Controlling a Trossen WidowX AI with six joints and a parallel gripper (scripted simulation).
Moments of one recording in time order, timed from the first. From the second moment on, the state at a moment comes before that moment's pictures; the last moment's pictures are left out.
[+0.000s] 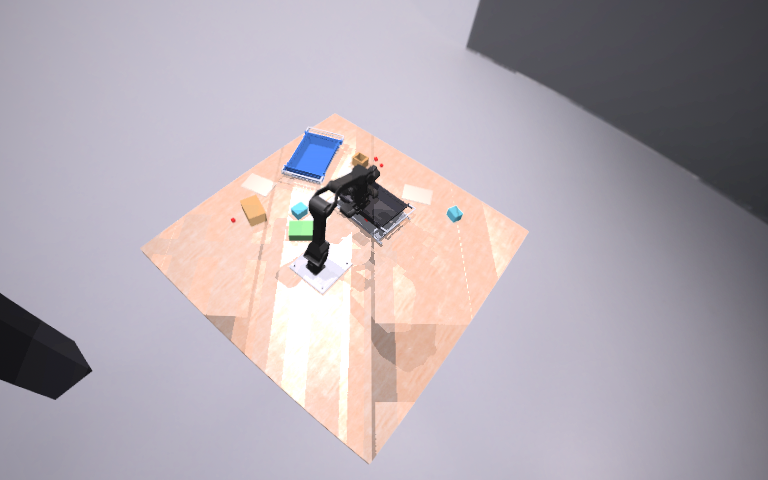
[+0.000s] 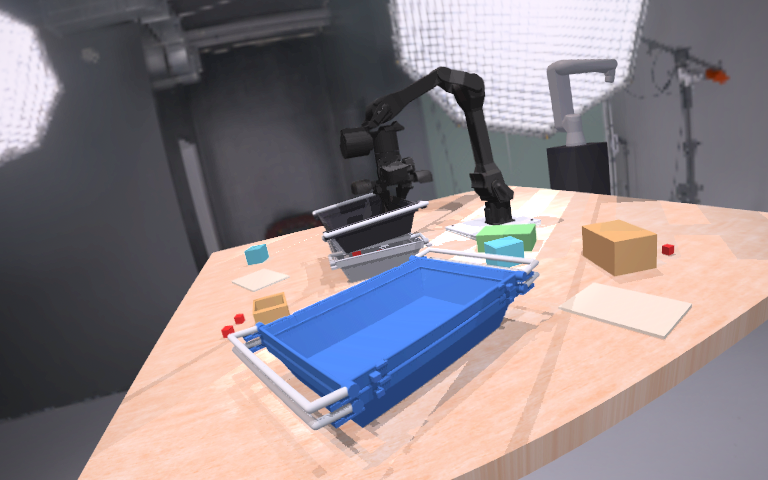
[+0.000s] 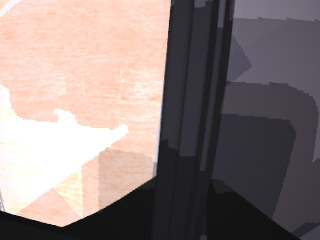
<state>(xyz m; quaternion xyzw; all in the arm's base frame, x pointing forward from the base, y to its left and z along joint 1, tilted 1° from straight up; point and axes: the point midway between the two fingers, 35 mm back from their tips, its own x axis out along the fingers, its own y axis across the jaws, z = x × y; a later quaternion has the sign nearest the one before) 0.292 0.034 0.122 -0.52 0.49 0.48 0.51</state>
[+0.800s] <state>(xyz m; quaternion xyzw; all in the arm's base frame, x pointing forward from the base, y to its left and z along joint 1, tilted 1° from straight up) 0.292 0.034 0.122 -0.52 0.49 0.48 0.51</state>
